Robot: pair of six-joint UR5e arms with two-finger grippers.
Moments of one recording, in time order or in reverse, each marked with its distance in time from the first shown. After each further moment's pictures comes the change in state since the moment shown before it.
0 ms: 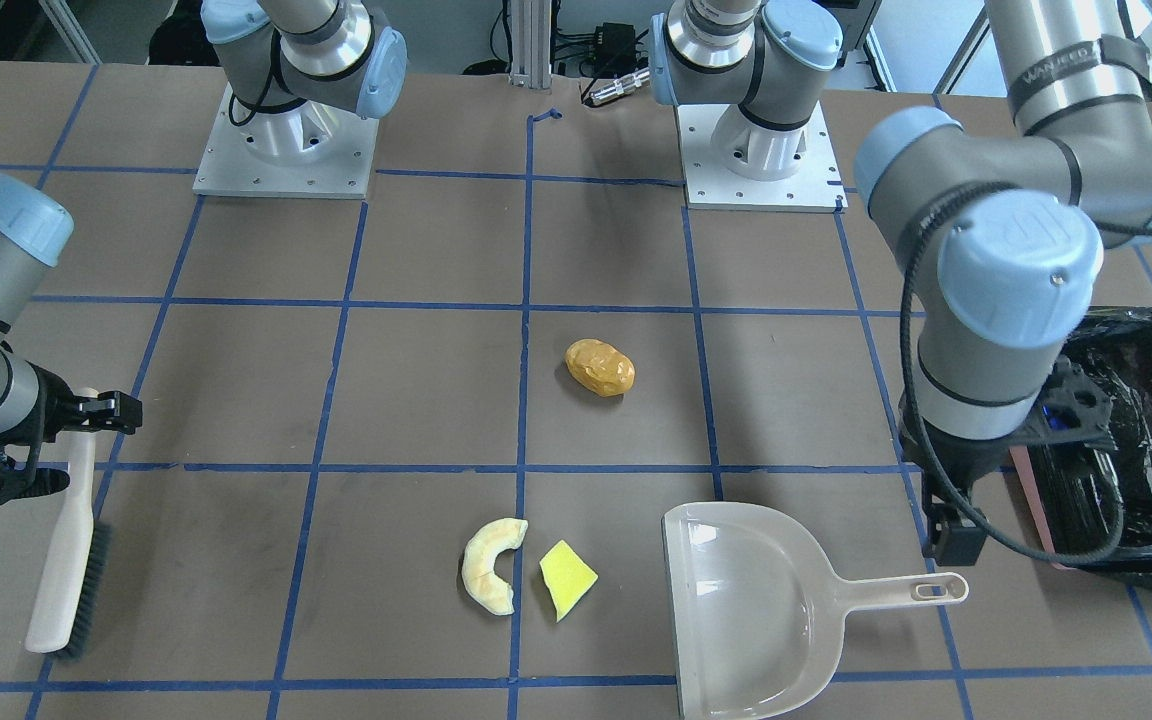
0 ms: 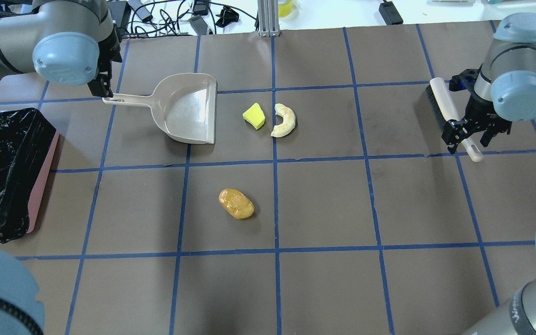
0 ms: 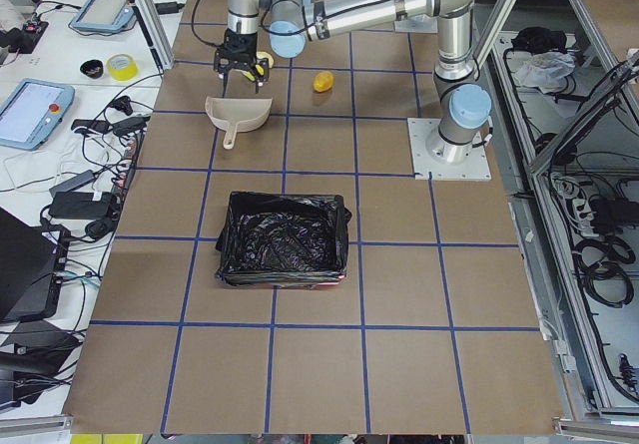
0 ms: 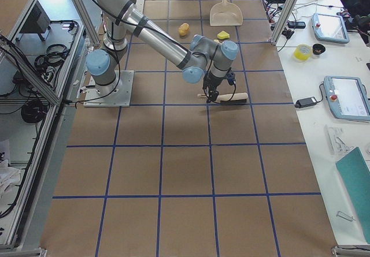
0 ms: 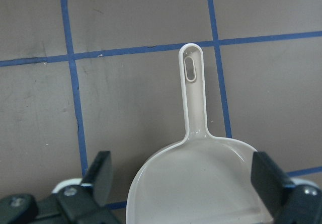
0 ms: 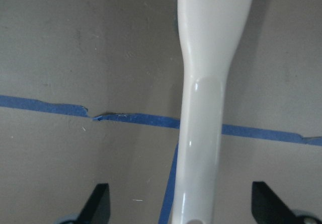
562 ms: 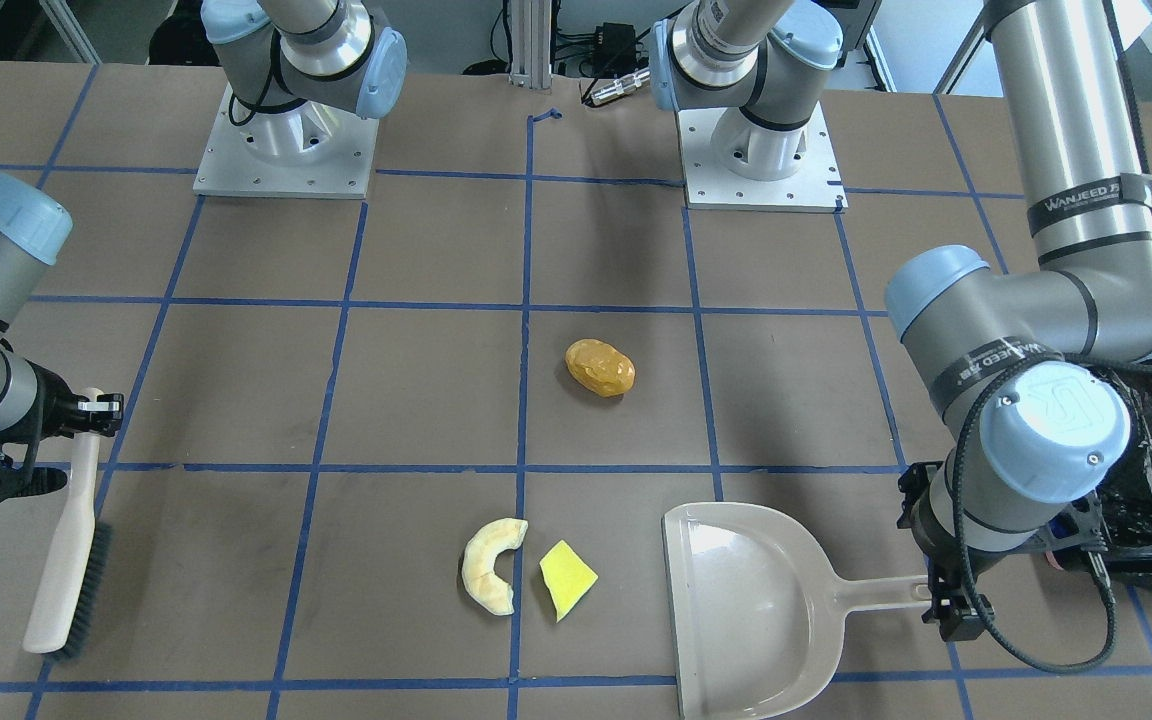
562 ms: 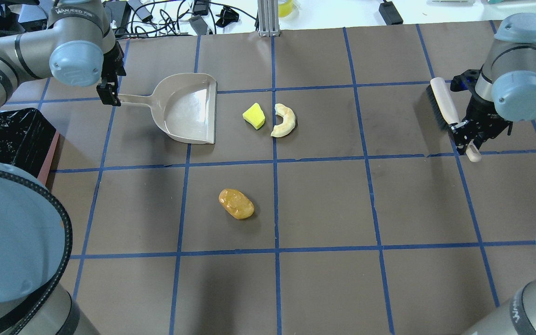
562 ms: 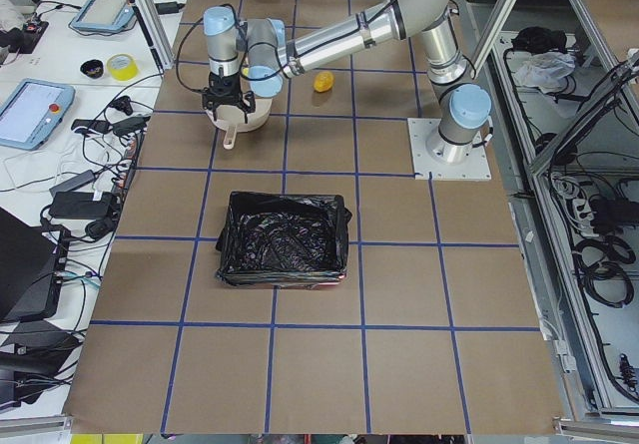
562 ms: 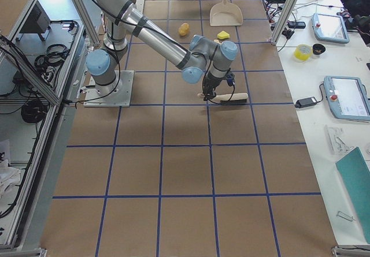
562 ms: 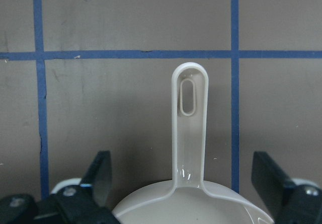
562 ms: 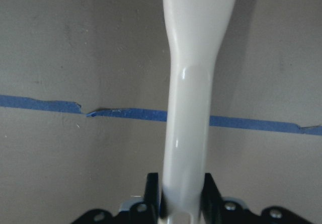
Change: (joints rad) left arm 0.047 -0.159 0.051 0.045 -0.066 -0.028; right arm -0.002 -0.003 0.000 0.006 0.000 0.009
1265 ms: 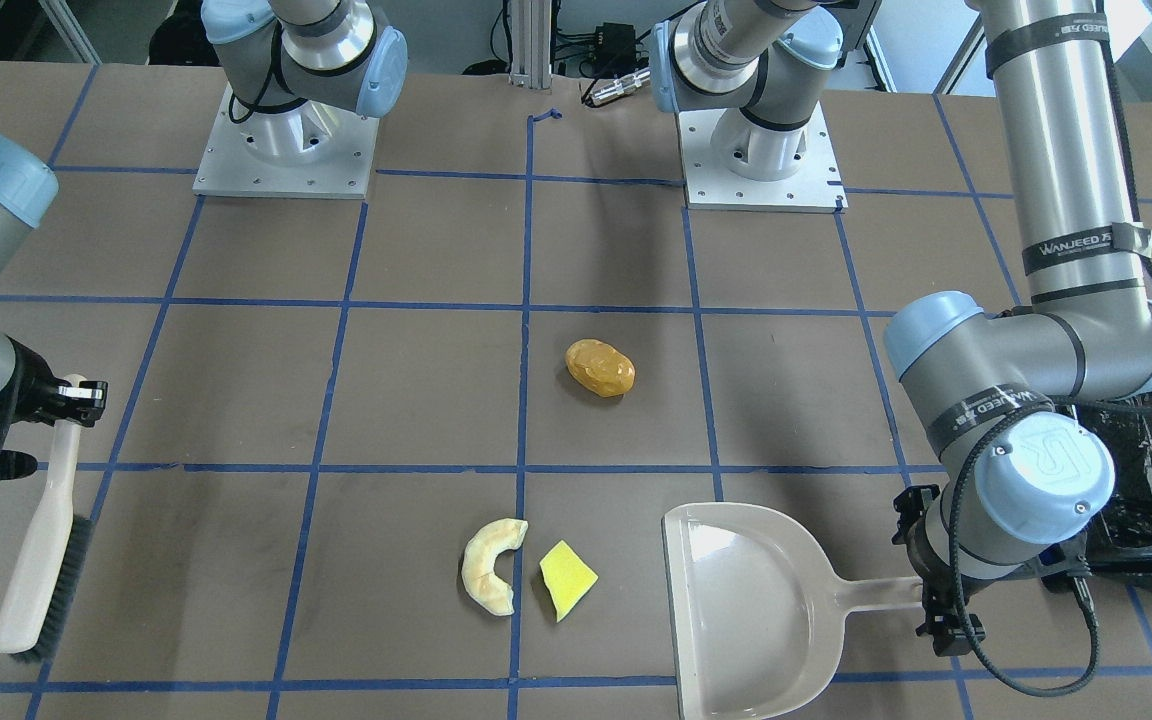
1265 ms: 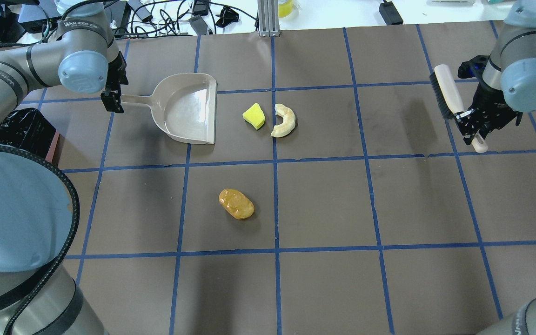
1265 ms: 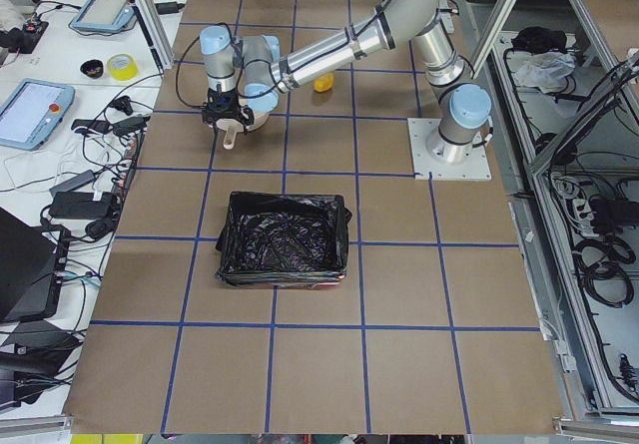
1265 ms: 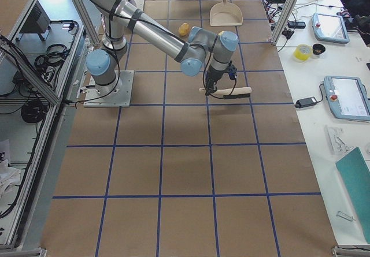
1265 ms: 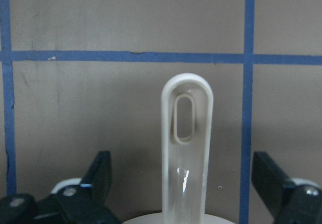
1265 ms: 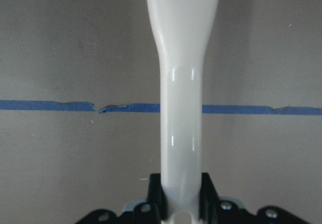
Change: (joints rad) left arm 0.016 -0.052 0.002 0.020 -0.002 -0.001; right arm 0.035 -0.081 -0.027 0.063 -0.001 0.124
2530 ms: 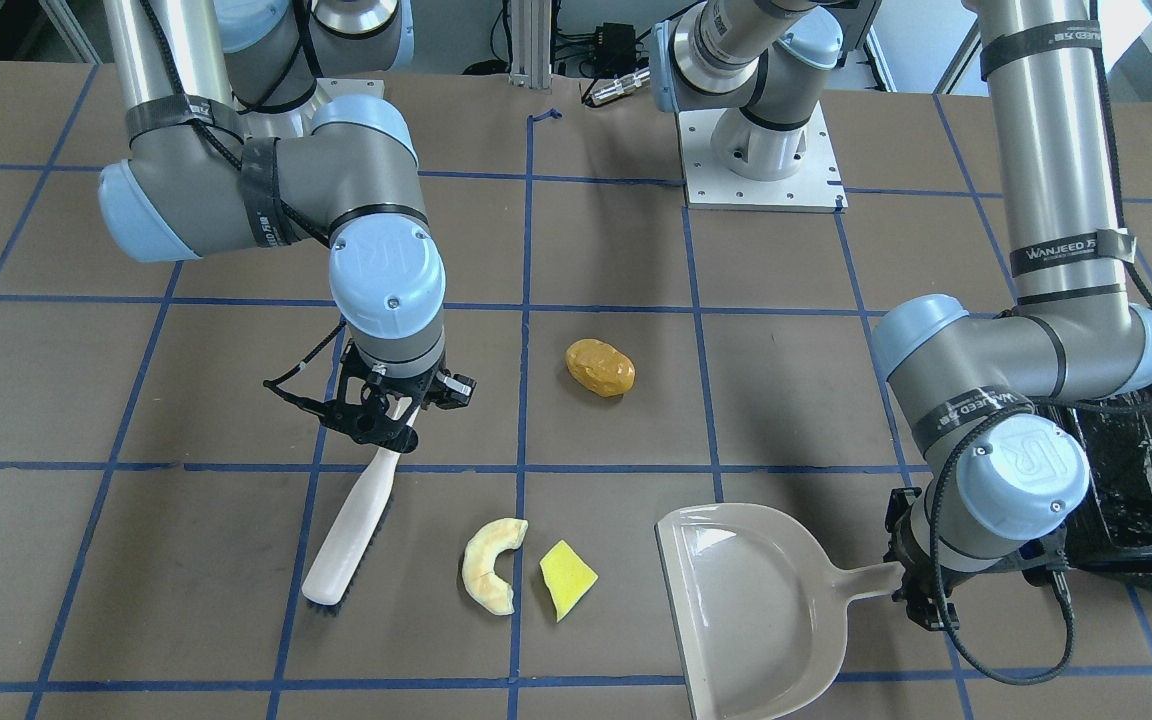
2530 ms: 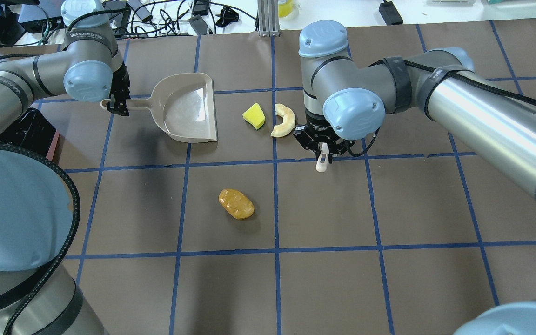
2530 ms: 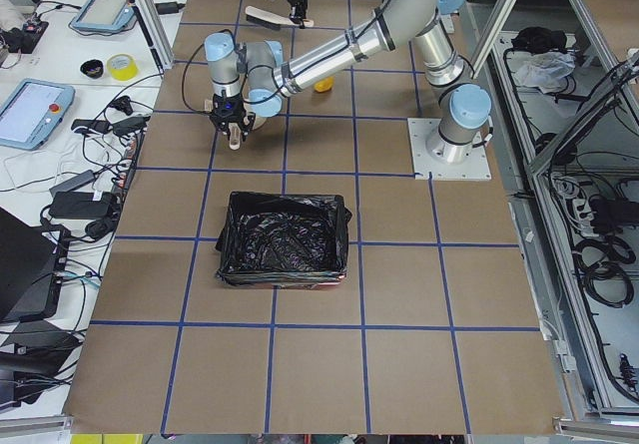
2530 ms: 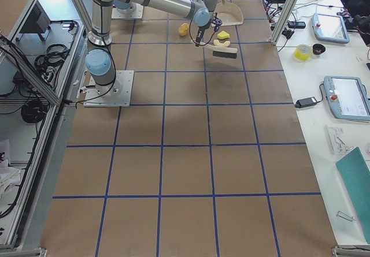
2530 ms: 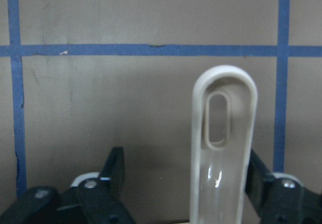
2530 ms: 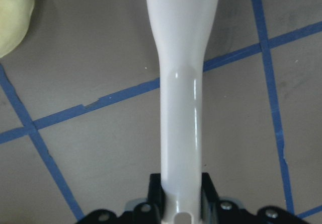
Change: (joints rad) left arm 0.000 0.004 -0.042 0.024 -0.001 0.018; right arm 0.574 0.077 -0.083 0.059 0.146 0.926
